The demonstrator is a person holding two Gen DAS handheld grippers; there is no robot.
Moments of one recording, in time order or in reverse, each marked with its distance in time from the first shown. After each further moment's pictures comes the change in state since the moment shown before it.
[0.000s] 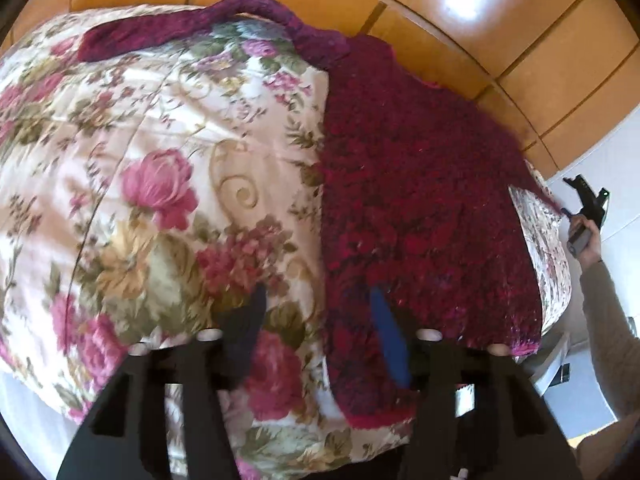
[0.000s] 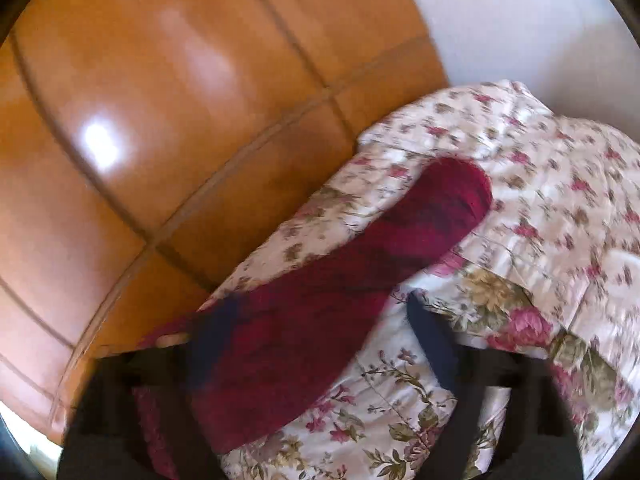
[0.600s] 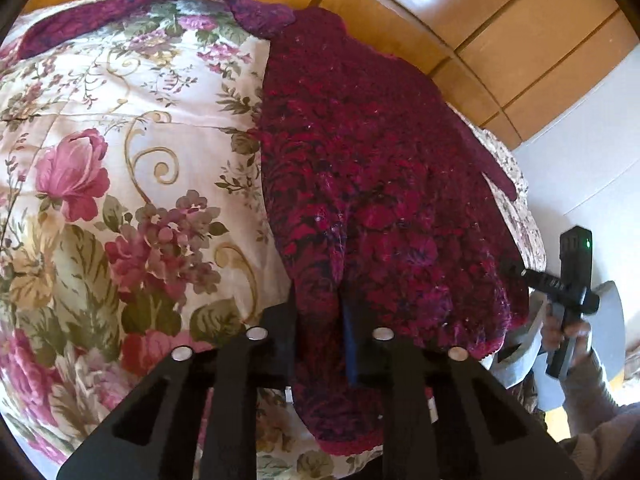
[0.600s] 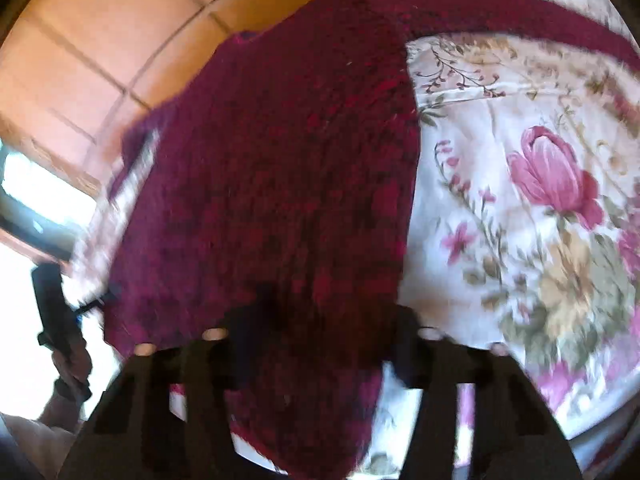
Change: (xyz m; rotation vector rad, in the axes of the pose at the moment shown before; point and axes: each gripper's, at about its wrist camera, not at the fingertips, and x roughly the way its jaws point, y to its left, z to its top) left arm 0.029 -0.013 -0.018 0.089 0.035 -0.152; right arm -0.105 0.060 -0.285 -0.540 0.659 0.288
